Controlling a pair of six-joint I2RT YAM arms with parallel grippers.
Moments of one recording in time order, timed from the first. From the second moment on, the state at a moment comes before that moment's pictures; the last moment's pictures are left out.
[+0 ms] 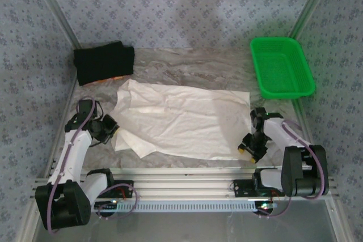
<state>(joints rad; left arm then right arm) 0.10 0.99 0.69 -0.84 0.28 -0.84 0.05 1.27 0.62 -1.07 -0.16 0.80</state>
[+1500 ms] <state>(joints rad) 0.12 1.02 0.74 -0.84 0.31 -0.79 0.26 1.42 0.69 -1.17 0.09 1.11</state>
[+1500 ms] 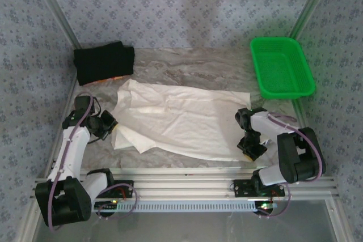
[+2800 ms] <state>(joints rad) 0.03 1.15 0.98 -0.92 0.15 -0.60 0.53 1.25 0.59 -1.10 0.11 1.56</state>
